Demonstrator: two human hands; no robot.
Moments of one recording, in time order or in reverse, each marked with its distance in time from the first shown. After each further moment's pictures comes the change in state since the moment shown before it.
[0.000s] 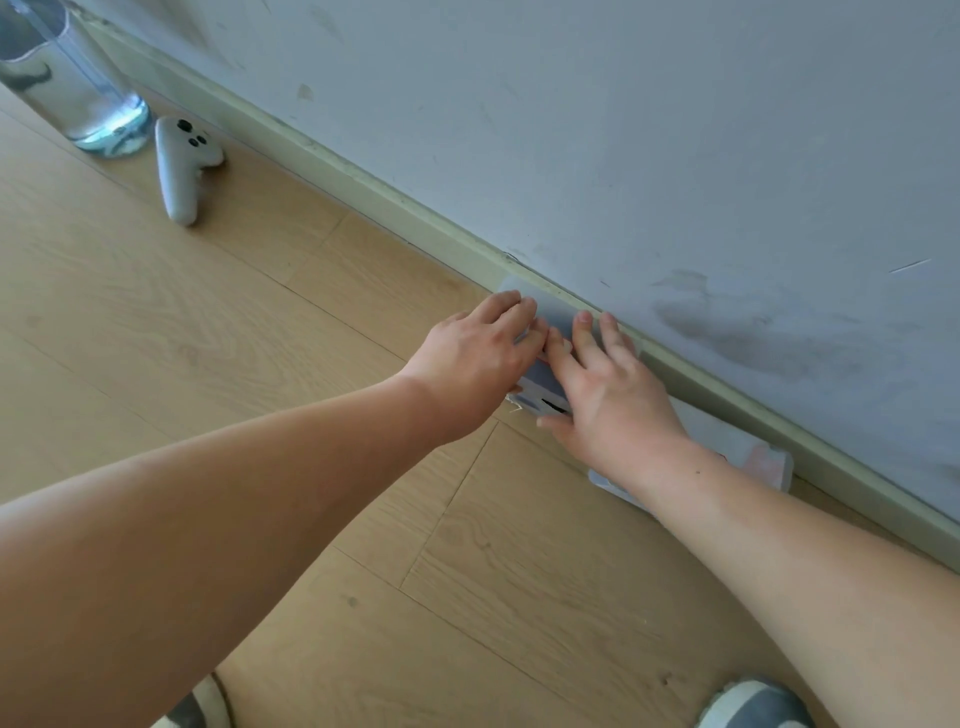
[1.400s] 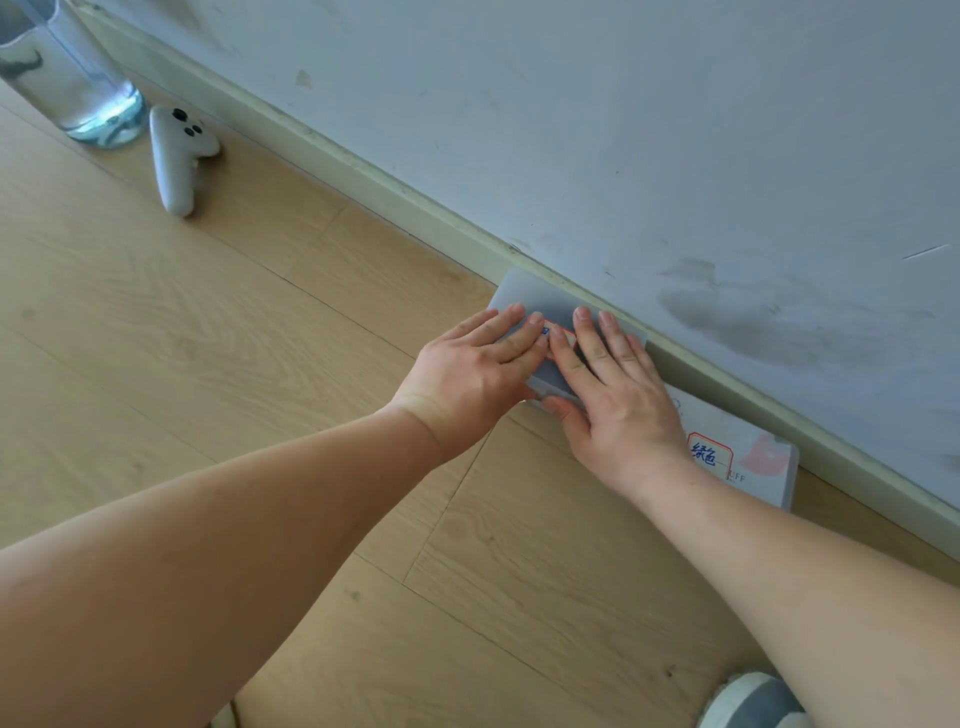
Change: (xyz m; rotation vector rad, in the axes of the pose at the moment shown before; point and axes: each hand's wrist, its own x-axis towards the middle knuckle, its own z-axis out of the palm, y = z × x) left_hand -0.018 0.001 0.045 -0.055 0.410 0.080; right_hand -0.006 0.018 0.064 0.212 0.425 -0.079
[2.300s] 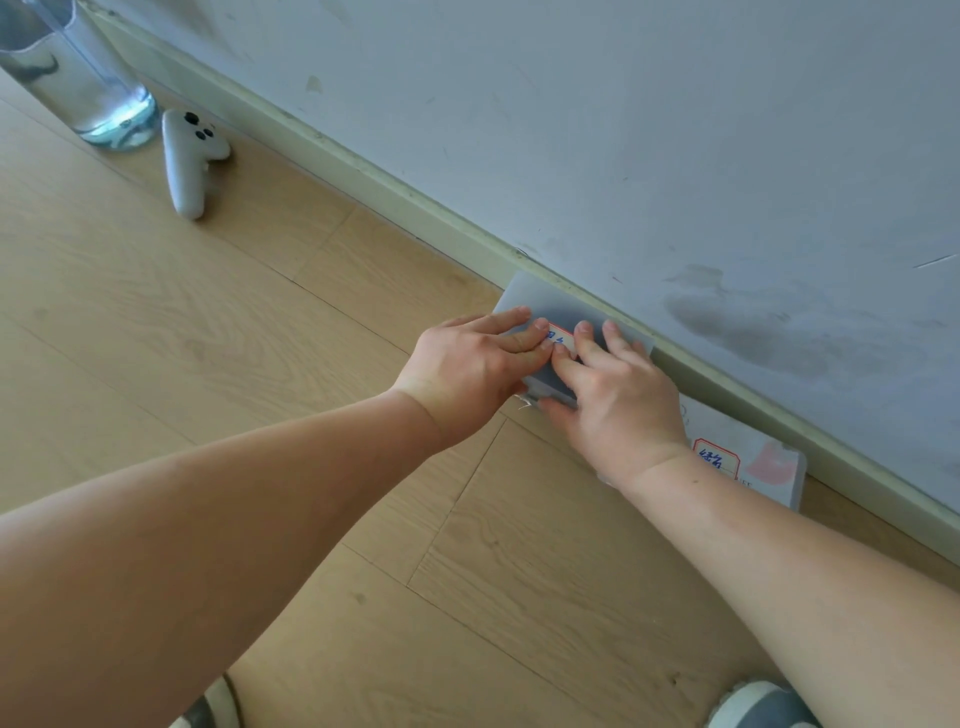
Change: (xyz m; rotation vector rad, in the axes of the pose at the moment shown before) left_hand 0.009 -0.010 -0.011 -0.097 -0.097 -0.043; right_hand 0.023 -0.017 -0.012 -0.114 0.004 0.041
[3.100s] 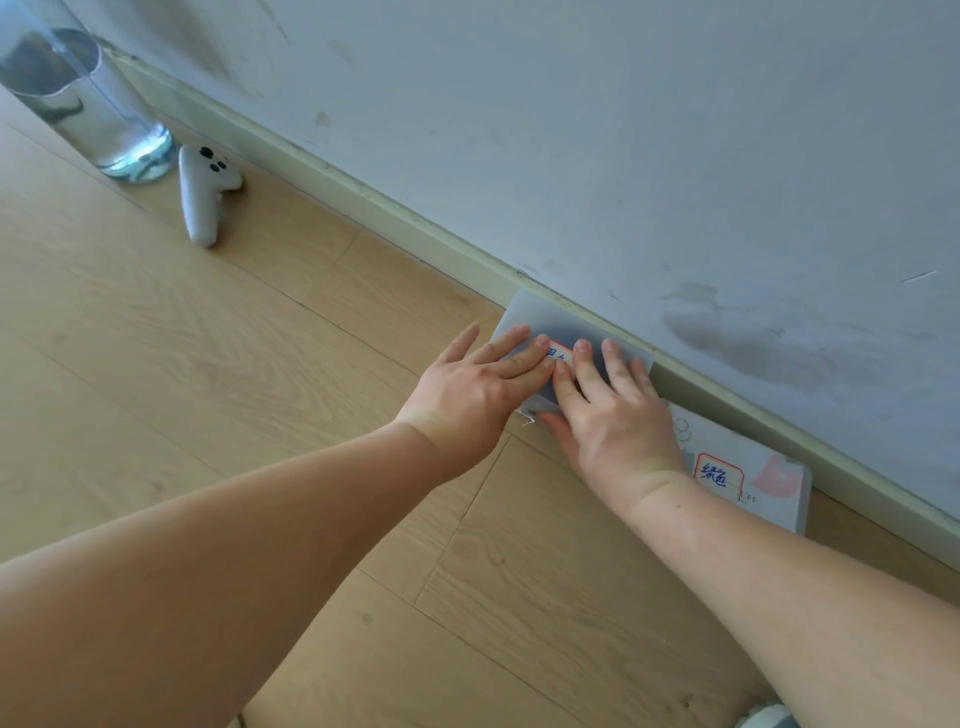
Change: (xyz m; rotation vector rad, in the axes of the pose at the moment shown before) left_hand -0.009 0.012 -0.005 0.064 -0.171 -0.036; right_hand -0.011 -0.001 0.017 -0.130 0.125 -0.081
